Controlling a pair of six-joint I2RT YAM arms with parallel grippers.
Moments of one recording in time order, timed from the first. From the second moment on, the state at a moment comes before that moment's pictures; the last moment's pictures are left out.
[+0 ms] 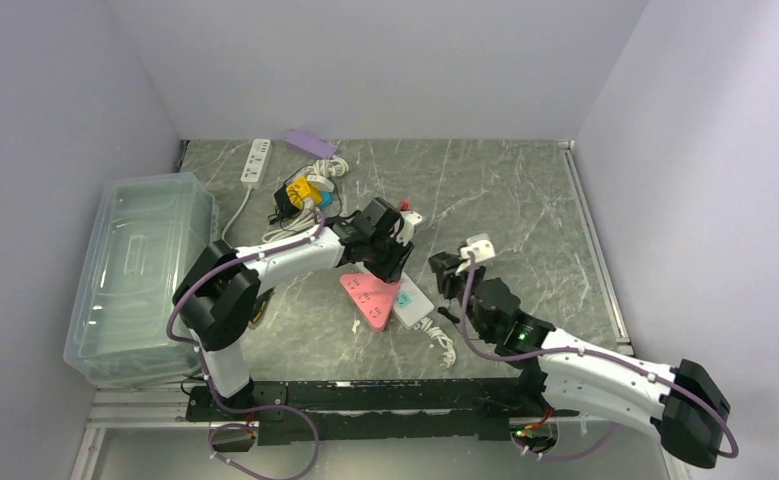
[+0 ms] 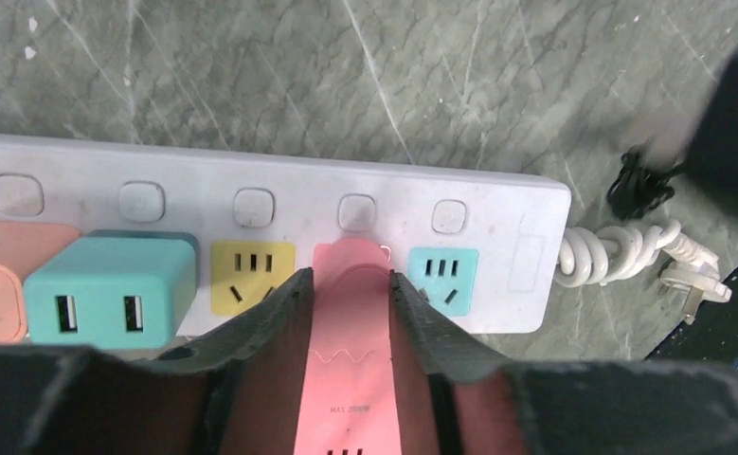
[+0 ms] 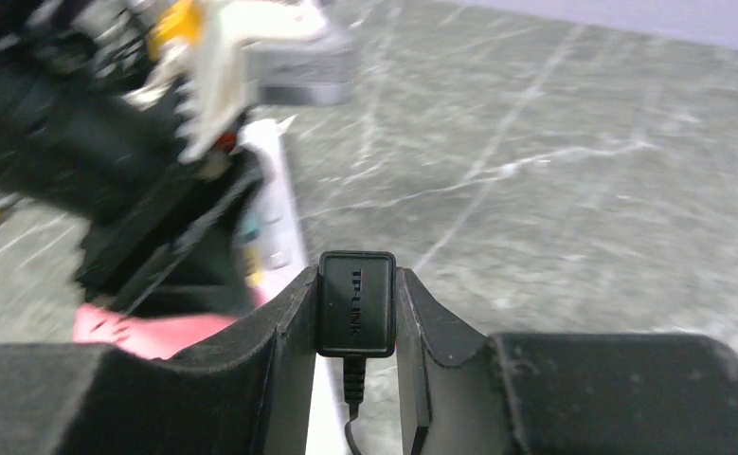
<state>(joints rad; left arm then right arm) -0.81 1.78 1.26 -0.43 0.17 -0.10 0.95 0.85 0.35 0.37 0.51 0.11</state>
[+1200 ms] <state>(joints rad) -0.50 1.48 1.13 -0.51 0.31 -0.20 -0.04 1.12 0.41 0.14 0.33 0.55</state>
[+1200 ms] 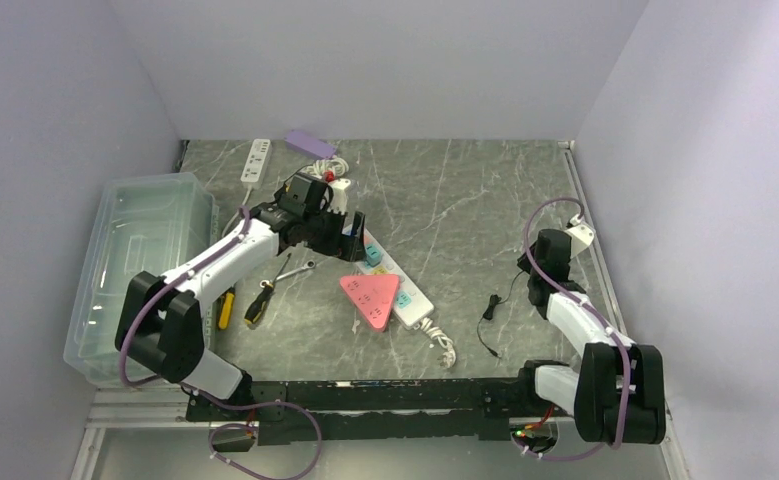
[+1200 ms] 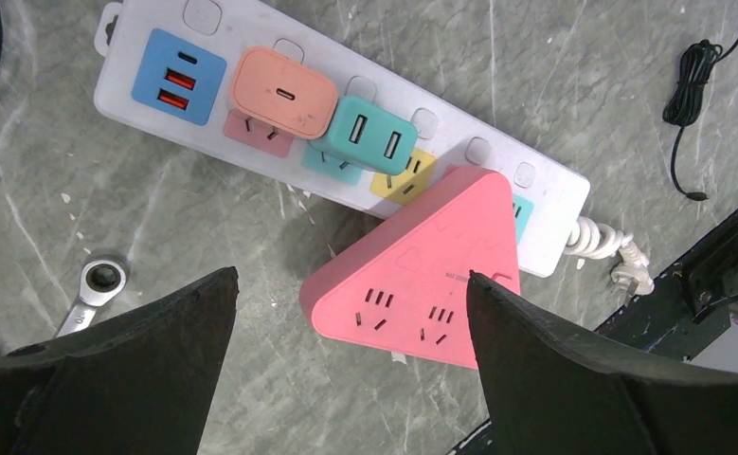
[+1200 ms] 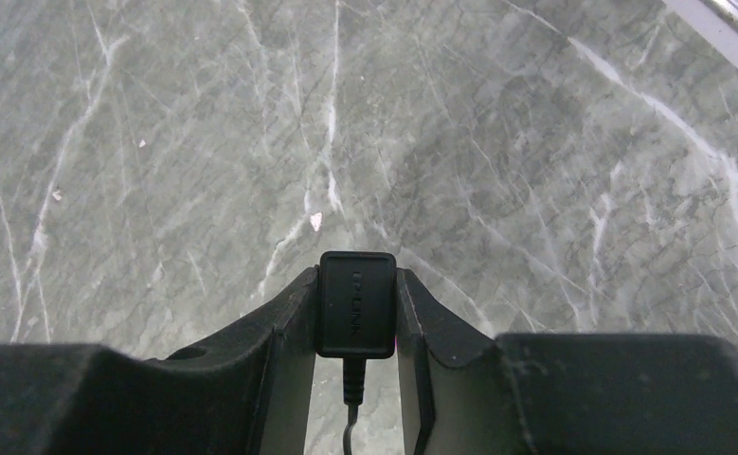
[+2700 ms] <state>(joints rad) -0.35 1.42 0.81 -0.31 0.60 -0.49 0.60 1.39 0.59 0.31 -0.34 0.22</state>
